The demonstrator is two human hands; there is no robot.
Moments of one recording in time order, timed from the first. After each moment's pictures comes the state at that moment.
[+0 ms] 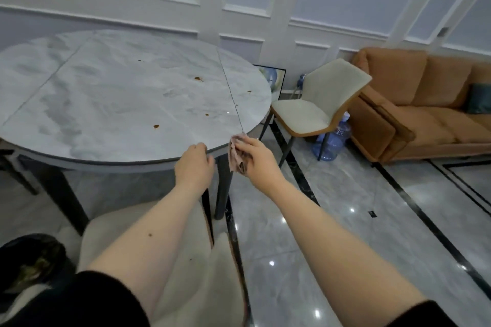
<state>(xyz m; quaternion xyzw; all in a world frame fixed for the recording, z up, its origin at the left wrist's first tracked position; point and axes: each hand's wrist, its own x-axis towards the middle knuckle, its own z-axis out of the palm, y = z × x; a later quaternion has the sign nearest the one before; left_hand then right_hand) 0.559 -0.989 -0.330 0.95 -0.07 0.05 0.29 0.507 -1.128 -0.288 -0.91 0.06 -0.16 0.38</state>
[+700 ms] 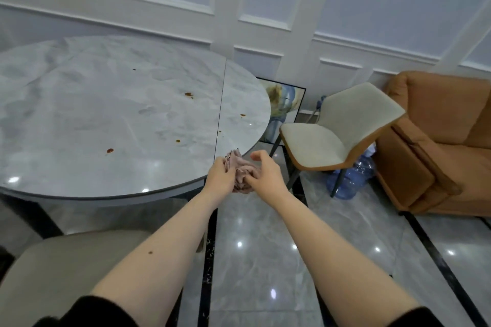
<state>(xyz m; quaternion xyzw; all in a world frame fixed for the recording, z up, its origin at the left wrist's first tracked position) 0.686 -1.252 -0.320 0.79 0.05 -0.05 0.60 0.667 -1.374 -0.296 -0.91 0.00 -0.04 0.40</state>
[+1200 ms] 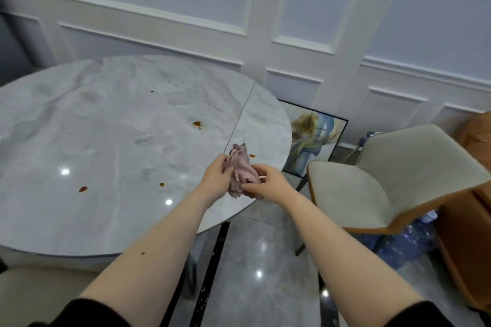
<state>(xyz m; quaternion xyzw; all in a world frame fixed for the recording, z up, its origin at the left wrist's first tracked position) 0.896 -1.325 -0.304 0.78 0.08 0.01 0.62 0.910 -1.475 -0.292 -0.86 -0.09 0.14 0.48</state>
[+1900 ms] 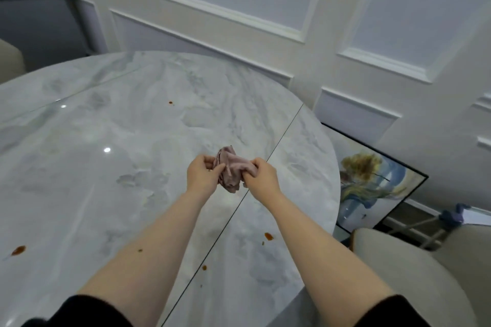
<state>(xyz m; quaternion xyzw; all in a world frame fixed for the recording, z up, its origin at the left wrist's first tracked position) 1.203 -1.257 -0.347 0.72 0.31 0.17 0.60 1.258 -1.385 -0.341 -0.87 -0.13 0.10 0.46</state>
